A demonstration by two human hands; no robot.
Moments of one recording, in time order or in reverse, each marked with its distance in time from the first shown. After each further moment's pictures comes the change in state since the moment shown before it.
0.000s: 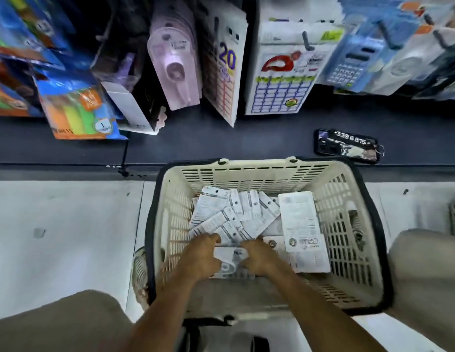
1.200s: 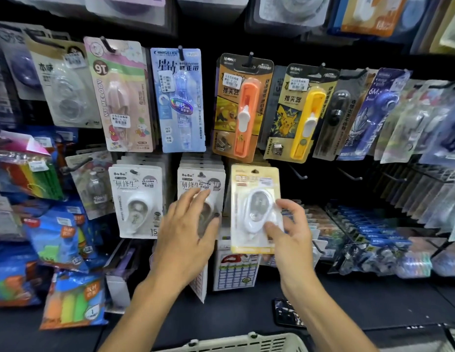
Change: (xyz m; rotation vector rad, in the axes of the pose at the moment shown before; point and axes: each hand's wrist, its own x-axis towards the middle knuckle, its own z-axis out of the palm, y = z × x) left_hand -0.124 0.187 -0.323 -0.200 1.179 0.715; right_hand -0.227 -0.155 -0.332 1.115 1.119 -0.657
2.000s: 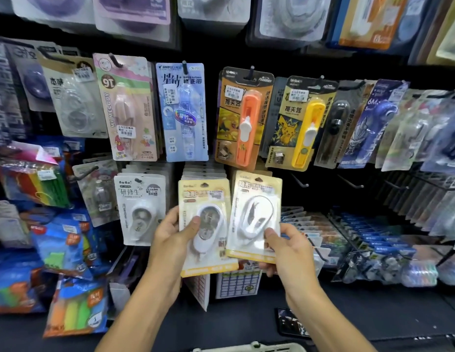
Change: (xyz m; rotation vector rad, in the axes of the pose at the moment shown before) left_hand 0.001 0.013 -0.017 -1.080 0.078 -0.581; right_hand -0.002 0.002 -0.007 -0.115 -0.086 0.114
